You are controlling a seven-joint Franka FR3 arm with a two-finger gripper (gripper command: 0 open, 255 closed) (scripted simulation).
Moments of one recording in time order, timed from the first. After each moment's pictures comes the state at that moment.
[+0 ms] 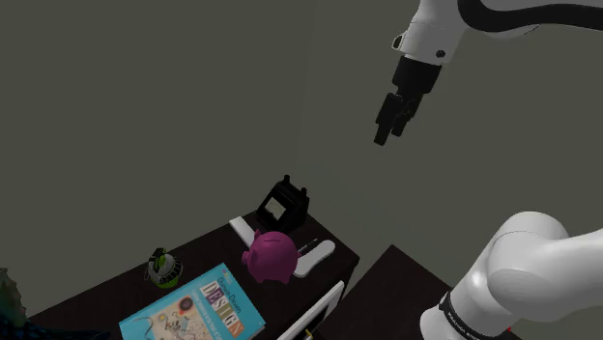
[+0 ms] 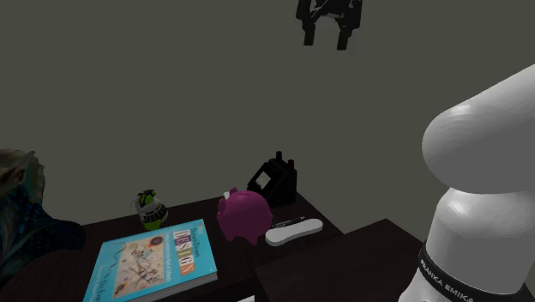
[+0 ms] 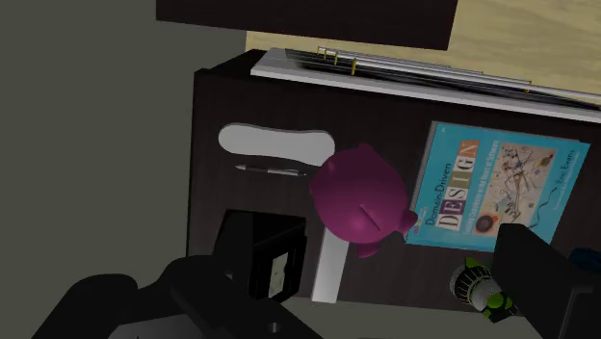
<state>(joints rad) -0.01 -0.77 0.06 -2.30 0.10 1.58 -0.02</state>
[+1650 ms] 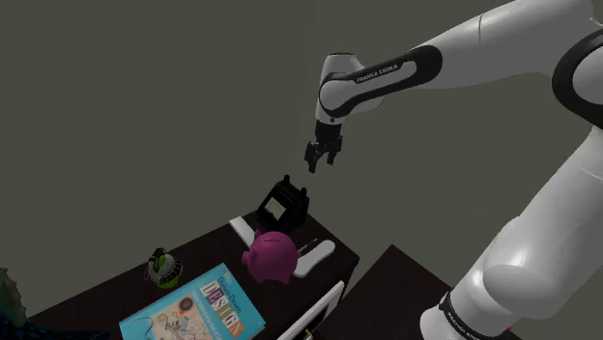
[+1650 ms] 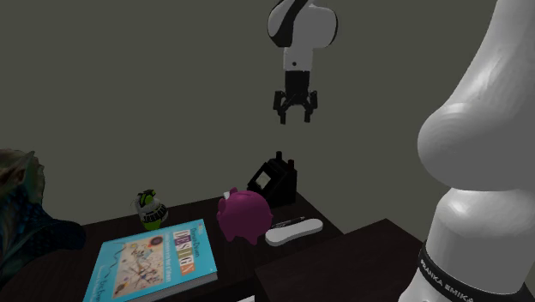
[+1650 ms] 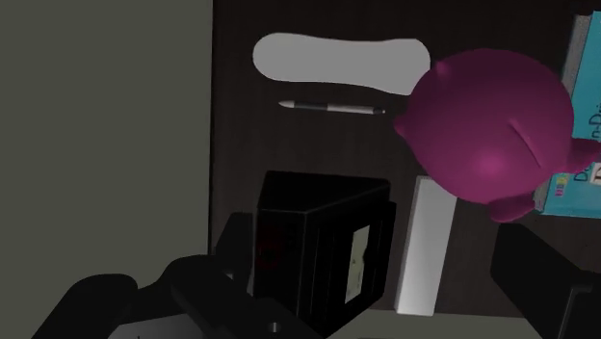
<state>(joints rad) -0.07 -0.01 0.03 -2.15 0.03 2.09 -0.06</state>
